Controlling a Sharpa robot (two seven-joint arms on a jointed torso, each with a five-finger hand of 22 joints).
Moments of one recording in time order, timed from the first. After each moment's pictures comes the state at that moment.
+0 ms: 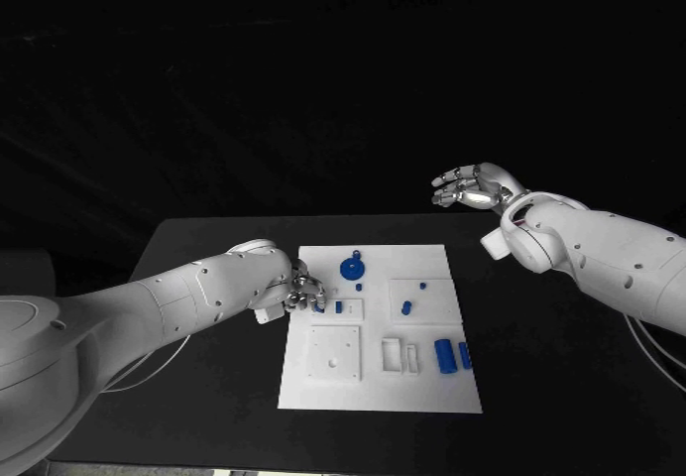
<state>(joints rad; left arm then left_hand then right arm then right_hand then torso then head) 1.20 -0.40 -0.18 0.88 -0.89 0.13 -0.44 0.86 0.03 0.63 -0.28 0.49 1.08 0.06 0.31 0.83 1.41 -0.10 0.92 0.43 1.18 -0.17 1.45 0.50 0.05 0.99 -0.15 1.04 1.31 1.23 -0.63 0.05 0.97 -0.72 -0.22 0.22 1.07 -0.12 0.54 -0.29 0.53 0.66 0.18 0.30 0.42 0.93 0.22 0.07 0.07 0.83 0.20 0.25 0.43 0.21 0.66 0.23 0.15 1.10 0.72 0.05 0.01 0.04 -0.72</state>
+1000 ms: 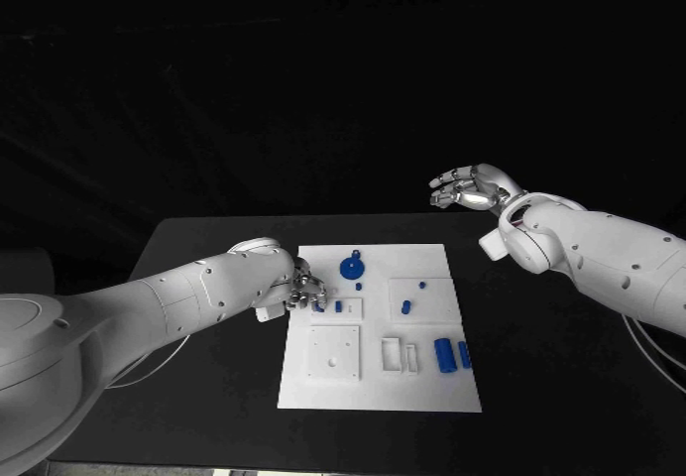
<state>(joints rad) 1.20 -0.39 -0.18 0.88 -0.94 0.14 -0.44 0.82 0.03 0.64 -0.28 0.43 1.08 0.06 0.32 0.84 1.41 -0.11 0.95 0.45 1.19 -0.17 1.47 0.51 0.05 0.99 -0.15 1.05 1.31 1.22 -0.63 0.05 0.97 -0.72 -0.21 0.22 1.07 -0.12 0.54 -0.29 0.53 0.66 0.18 0.30 0.42 0.93 0.22 0.07 0.07 0.83 0.20 0.25 0.43 0.21 0.66 0.23 0.14 1.10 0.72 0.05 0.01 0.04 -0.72</state>
